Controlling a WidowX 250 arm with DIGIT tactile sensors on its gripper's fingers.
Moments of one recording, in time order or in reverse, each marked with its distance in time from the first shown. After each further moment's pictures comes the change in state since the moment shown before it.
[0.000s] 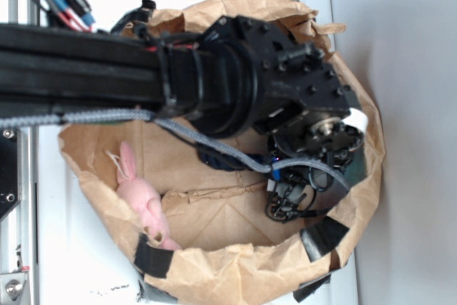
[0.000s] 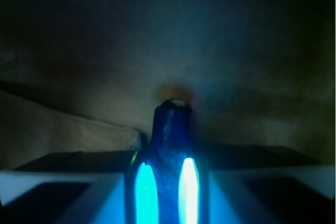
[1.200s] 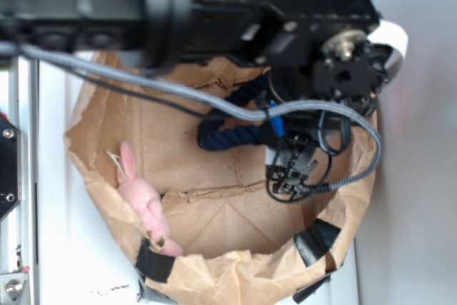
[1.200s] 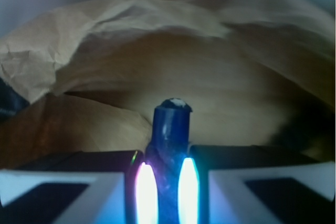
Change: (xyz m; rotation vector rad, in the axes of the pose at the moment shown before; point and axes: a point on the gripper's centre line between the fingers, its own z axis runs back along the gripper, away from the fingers) arm -0.010 0.000 0.098 0.034 -0.011 0.100
